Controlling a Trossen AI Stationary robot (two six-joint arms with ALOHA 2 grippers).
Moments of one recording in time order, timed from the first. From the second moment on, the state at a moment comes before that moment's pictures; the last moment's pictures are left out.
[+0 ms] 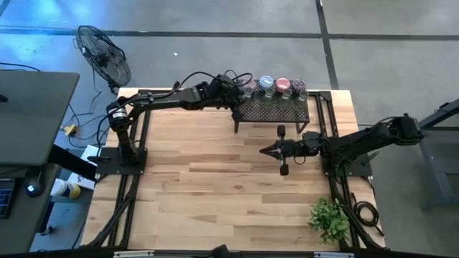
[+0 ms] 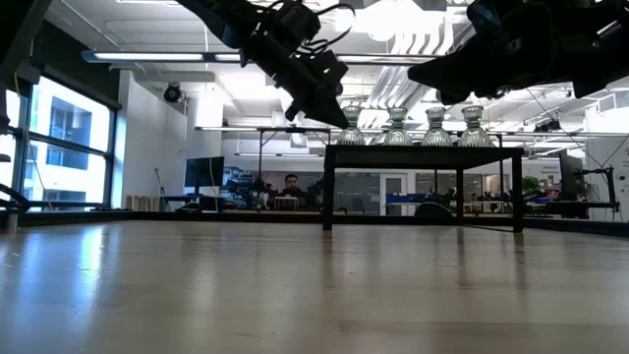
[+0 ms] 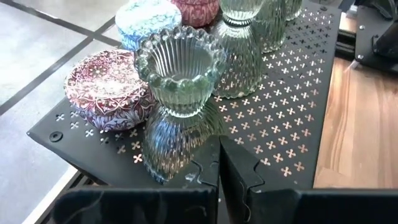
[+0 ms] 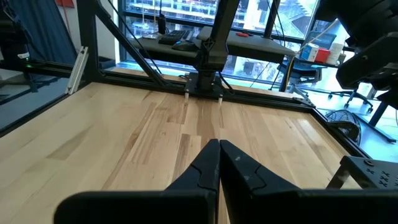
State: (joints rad) left arm 0.41 1.81 1.45 -0.17 -0.02 -0.04; right arm 0.03 1.12 0.28 0.78 0.00 -0.14
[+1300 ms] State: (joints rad) left arm 0.26 0.86 0.35 0.33 0.10 0.07; right arm -0.14 0.43 0.28 0.08 0.00 -0.06
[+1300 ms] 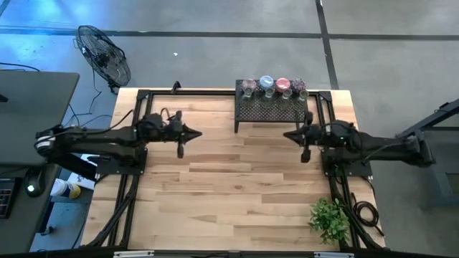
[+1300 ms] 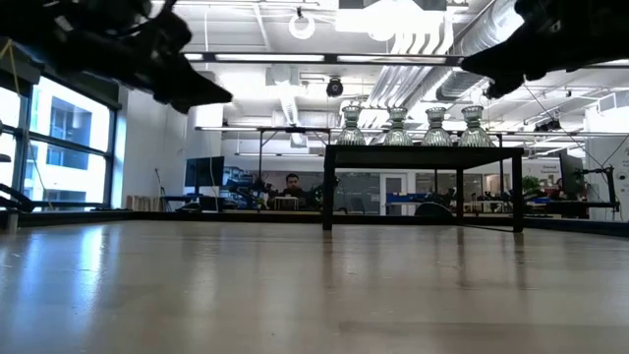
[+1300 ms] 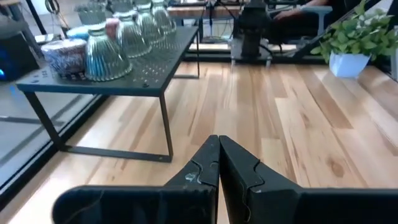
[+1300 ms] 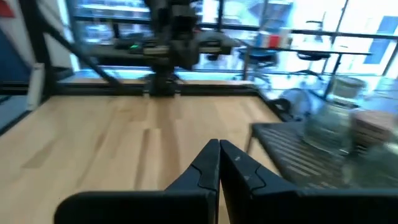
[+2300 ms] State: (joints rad) left arm 0.58 0.00 0.02 0.04 0.28 -0.02; right arm -0.37 0.01 0.01 0.14 0.00 0.04
